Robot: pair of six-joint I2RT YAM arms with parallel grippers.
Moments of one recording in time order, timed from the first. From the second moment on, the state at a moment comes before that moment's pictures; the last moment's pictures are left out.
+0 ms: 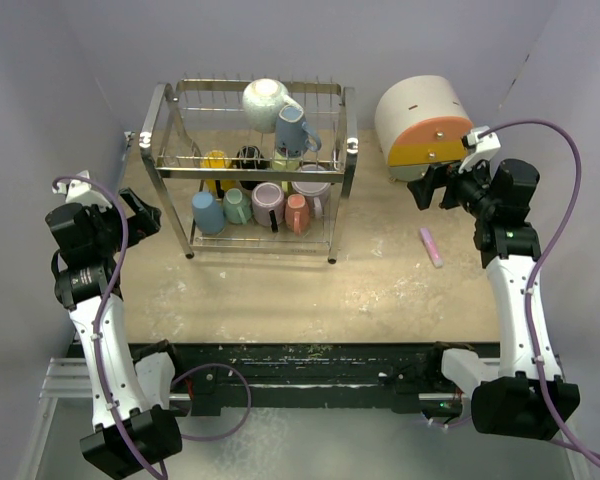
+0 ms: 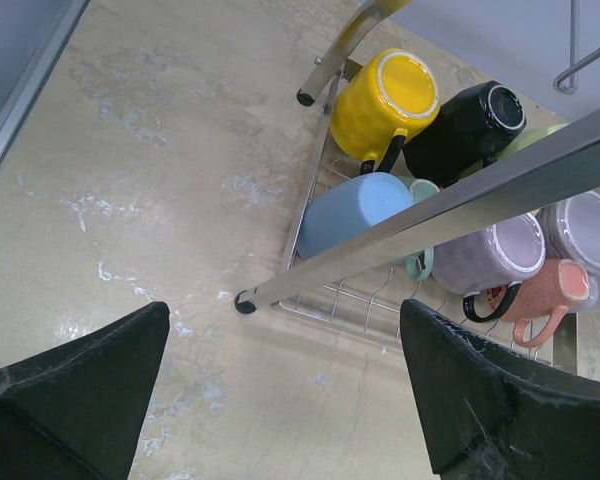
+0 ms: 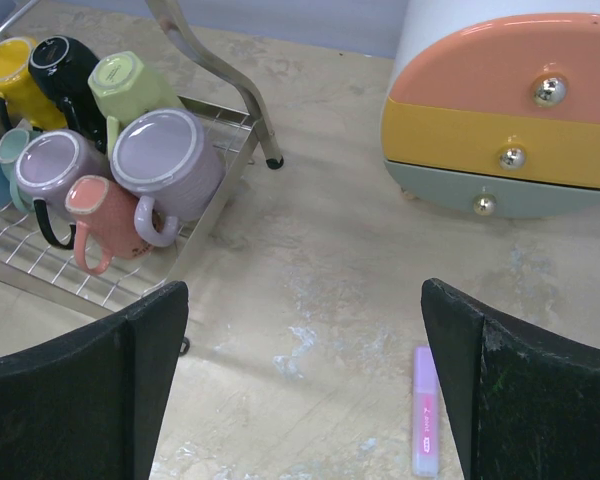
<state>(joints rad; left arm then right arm) 0.43 0.81 0.93 -0.54 0.34 -0.29 -0.12 1.04 1.08 -0.32 -0.49 -0.01</state>
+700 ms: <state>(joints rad) 0.43 0.80 0.92 -0.54 0.35 -0.29 -0.12 1.04 1.08 -0.32 -0.49 -0.01</state>
